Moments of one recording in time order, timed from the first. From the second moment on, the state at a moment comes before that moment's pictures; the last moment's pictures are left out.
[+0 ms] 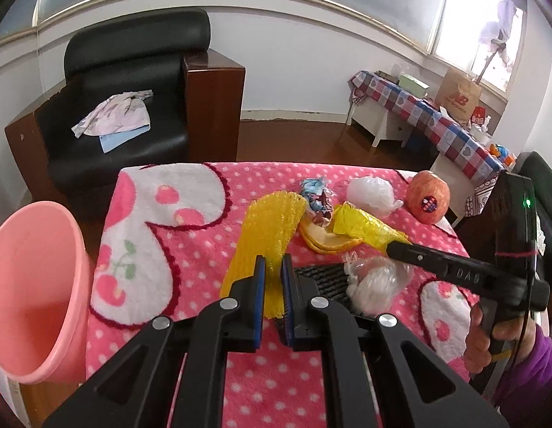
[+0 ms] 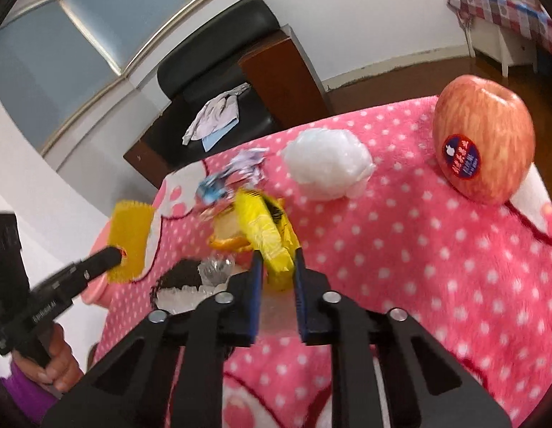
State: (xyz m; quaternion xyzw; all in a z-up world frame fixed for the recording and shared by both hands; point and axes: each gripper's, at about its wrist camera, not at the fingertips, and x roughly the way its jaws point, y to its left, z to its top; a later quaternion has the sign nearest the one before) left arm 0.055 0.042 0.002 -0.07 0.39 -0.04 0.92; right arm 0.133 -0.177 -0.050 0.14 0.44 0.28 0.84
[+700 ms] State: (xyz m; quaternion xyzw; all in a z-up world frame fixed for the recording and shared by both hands) left arm -0.019 0.033 0.045 -0.08 0.33 -0.05 0.94; right arm 0.042 -0.200 0.015 0.16 0.37 0.28 0.87
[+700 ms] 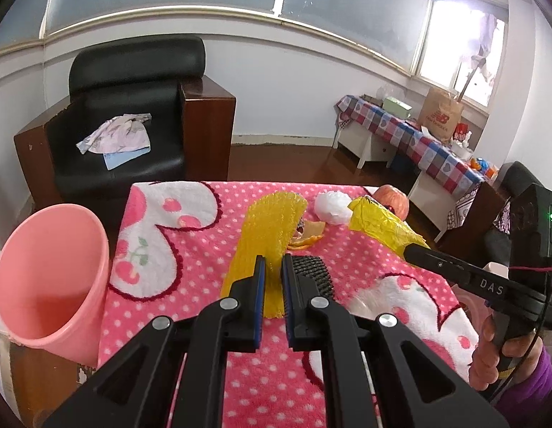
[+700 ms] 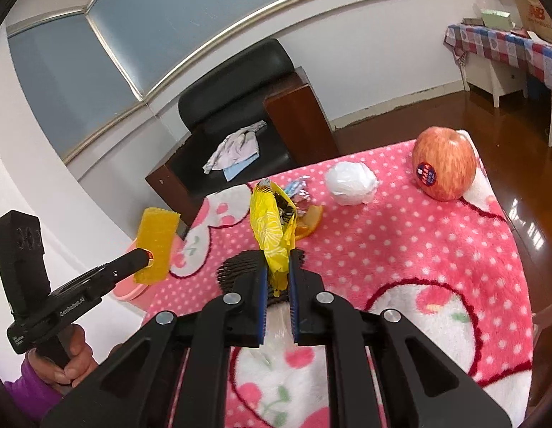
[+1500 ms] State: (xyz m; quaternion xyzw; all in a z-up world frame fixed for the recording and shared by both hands) left arm -0.069 0.137 0.056 -0.13 0.29 0.05 0.95; right arm 0.035 -0.052 0.050 0.09 0.36 0.39 0.85
